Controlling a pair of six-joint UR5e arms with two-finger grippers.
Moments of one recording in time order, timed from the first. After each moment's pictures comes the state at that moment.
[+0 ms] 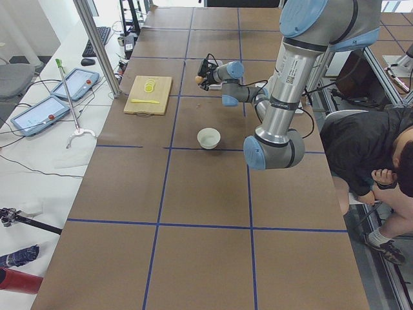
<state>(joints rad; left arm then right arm) -0.37 -2.05 -1.69 -2.57 -1.35 -1.11 1.52 -1.63 1.80 -1.38 2.41 0.04</state>
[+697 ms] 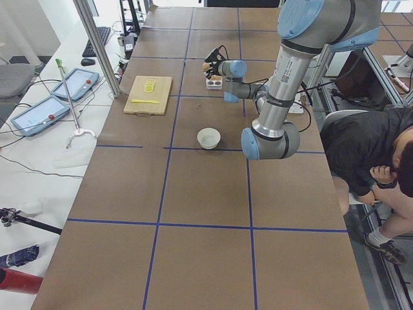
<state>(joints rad) -0.32 -2.18 -1.53 -2.77 -1.36 -0.67 1.52 -1.63 1.80 -1.38 2.41 0.04</state>
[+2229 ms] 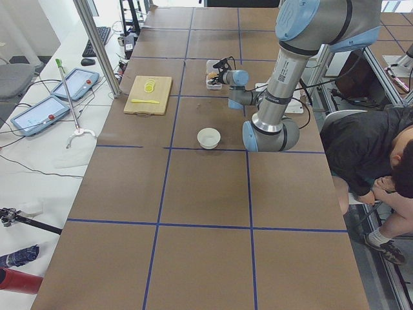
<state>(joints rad) -0.25 -2.24 -1.35 -2.84 -1.35 -0.55 1.52 -1.63 1.79 -1.38 2.41 0.04</state>
